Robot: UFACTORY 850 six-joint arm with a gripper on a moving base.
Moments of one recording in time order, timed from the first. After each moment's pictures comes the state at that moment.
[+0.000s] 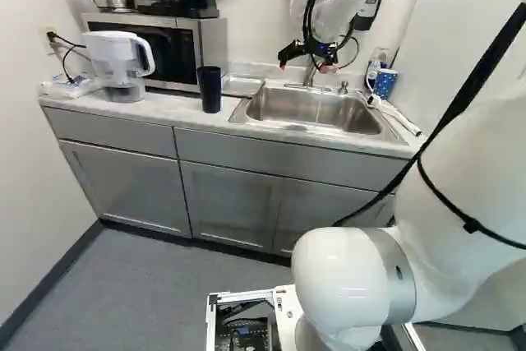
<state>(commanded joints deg) -5.5 8.5 -57.6 0.0 -16.2 0.0</state>
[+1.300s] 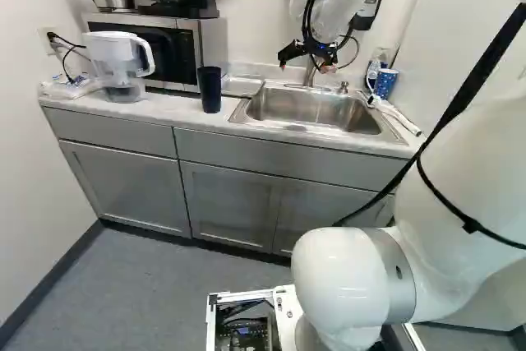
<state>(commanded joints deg) -5.5 8.5 -57.6 0.0 -16.2 0.0</state>
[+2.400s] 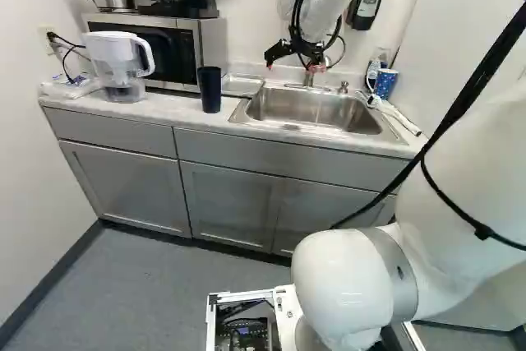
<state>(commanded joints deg) 0.2 9.0 -57.2 0.0 -16.2 0.0</state>
